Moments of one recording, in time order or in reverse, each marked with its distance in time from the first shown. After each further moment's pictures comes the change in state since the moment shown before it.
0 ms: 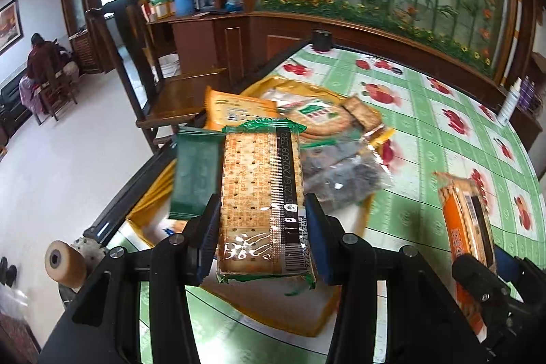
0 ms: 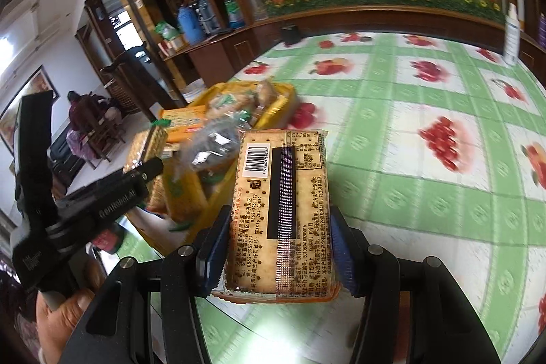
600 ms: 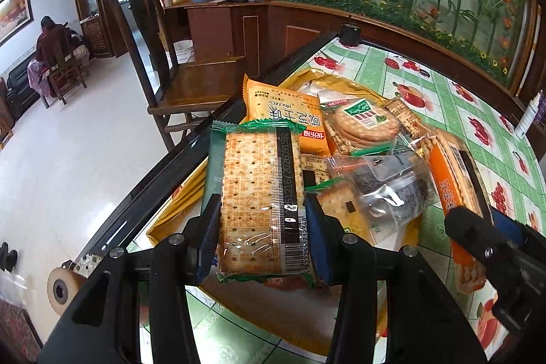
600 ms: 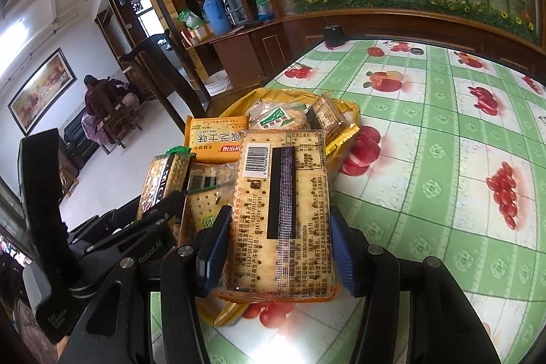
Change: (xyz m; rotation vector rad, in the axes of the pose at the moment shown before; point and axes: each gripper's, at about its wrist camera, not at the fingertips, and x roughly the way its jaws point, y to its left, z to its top) left arm 0.029 0.034 0.006 -0.051 0.045 0.029; right arm 0.056 0.049 0.045 -0.073 0.031 0.066
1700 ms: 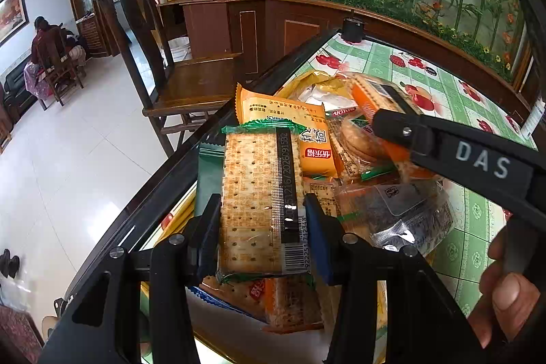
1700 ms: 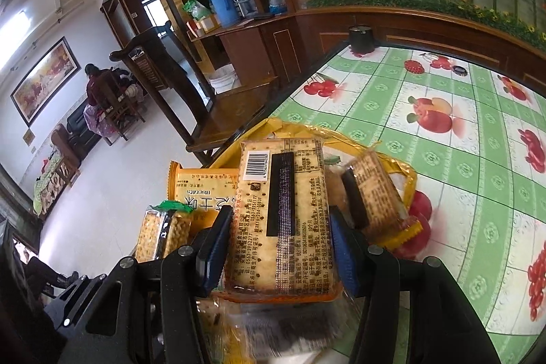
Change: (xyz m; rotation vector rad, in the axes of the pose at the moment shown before) left arm 0.022 -0.001 0.021 0.021 0.025 0.001; right arm 0.091 0.018 0.078 -0.044 0.036 0.024
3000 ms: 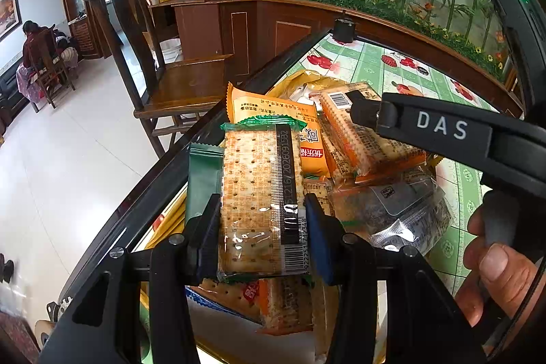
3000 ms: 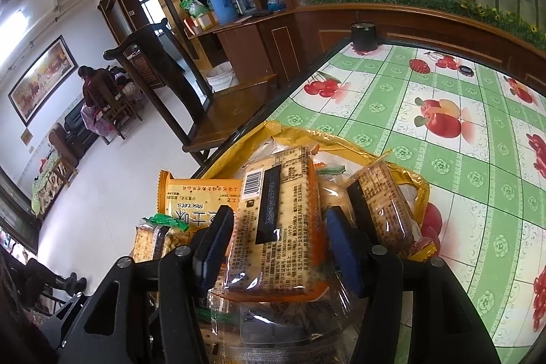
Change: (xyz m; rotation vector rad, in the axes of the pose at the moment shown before) left arm 0.000 0.001 -0.003 0.009 -0.008 -0.039; right arm 0.017 0.002 0.008 0.009 0.010 -0.007
